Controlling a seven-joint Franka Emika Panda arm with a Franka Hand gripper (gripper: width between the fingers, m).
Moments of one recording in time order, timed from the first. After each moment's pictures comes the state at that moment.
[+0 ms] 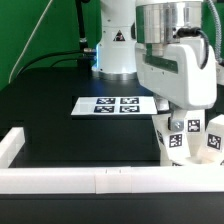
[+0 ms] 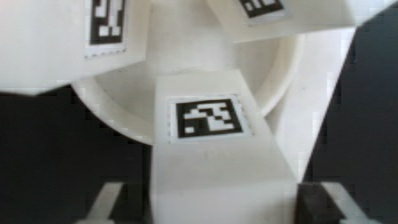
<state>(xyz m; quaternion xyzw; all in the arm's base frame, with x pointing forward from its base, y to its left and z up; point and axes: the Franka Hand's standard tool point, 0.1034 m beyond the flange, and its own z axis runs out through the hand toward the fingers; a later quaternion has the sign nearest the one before) 0.626 0.046 0.078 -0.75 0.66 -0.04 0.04</state>
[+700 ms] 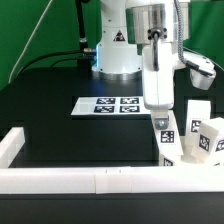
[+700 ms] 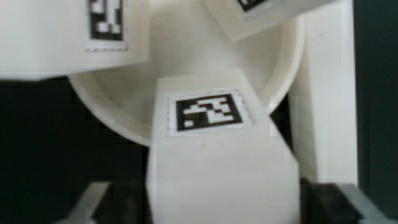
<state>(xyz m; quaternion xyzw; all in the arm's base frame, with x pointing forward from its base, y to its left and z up) 0.612 0.039 0.075 -0.64 0.76 -0.02 0.06</state>
